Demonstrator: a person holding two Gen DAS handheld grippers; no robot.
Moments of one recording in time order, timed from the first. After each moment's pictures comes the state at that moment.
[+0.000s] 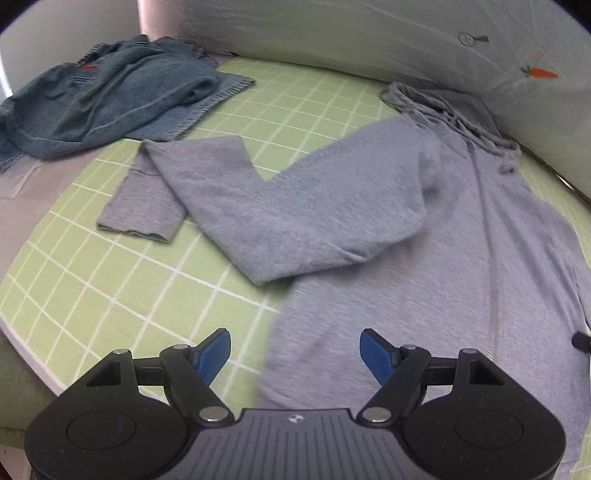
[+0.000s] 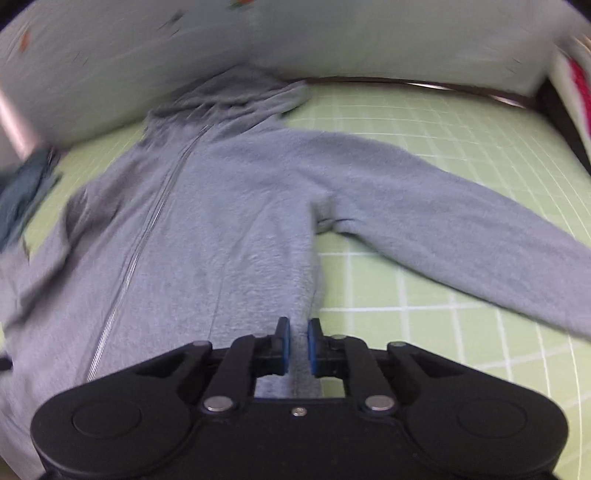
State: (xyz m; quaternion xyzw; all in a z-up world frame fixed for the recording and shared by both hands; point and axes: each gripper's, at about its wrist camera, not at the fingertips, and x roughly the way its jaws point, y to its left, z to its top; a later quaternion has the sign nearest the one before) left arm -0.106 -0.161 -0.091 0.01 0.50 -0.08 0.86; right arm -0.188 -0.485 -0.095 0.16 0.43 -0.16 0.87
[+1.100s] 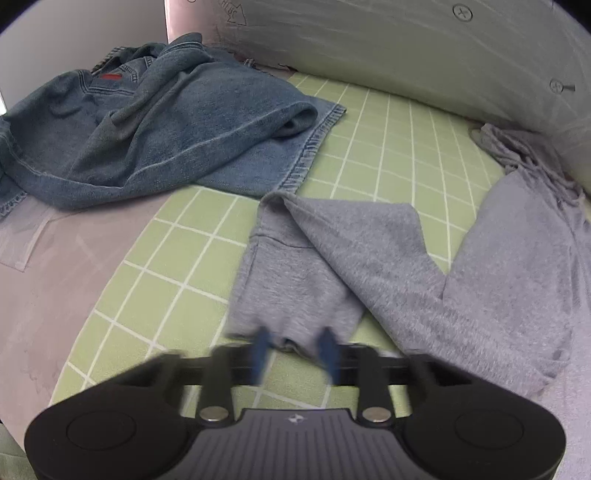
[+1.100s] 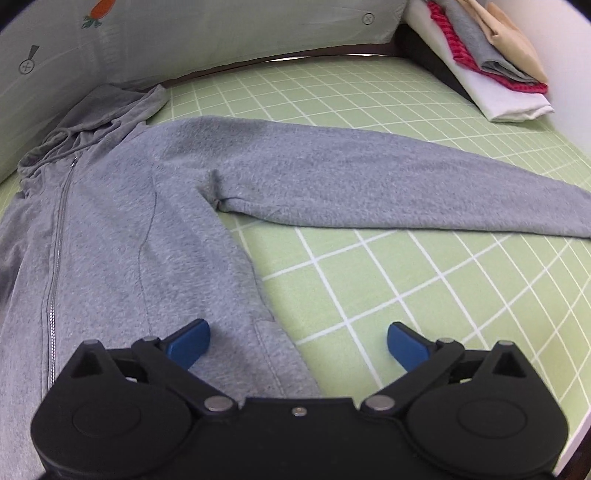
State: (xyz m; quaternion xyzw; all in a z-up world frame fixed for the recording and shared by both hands) left arm 0.035 -0.042 -0.108 0.02 0.49 -0.09 0.87; right arm -0.191 -0.468 -0.116 0.20 0.43 -0.38 0.80
